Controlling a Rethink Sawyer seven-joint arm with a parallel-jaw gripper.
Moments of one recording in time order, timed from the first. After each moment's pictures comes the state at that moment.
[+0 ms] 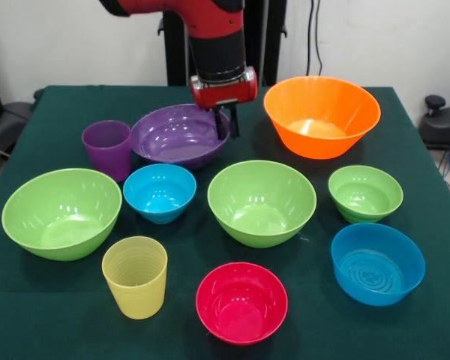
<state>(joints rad) -0.62 -0.57 0.28 2.00 -0.42 0.15 1.60</state>
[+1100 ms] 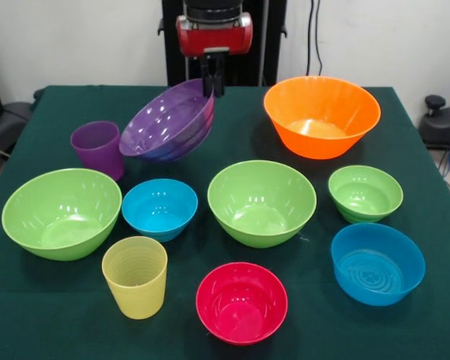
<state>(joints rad) -0.58 -0.86 0.28 2.05 -0.35 0.34 1.60</state>
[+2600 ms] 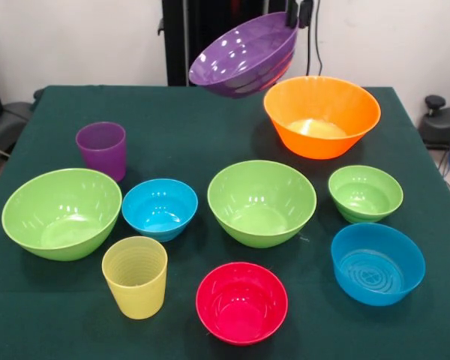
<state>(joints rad) -0.26 -1.14 0.18 2.14 -0.19 0.46 1.71</state>
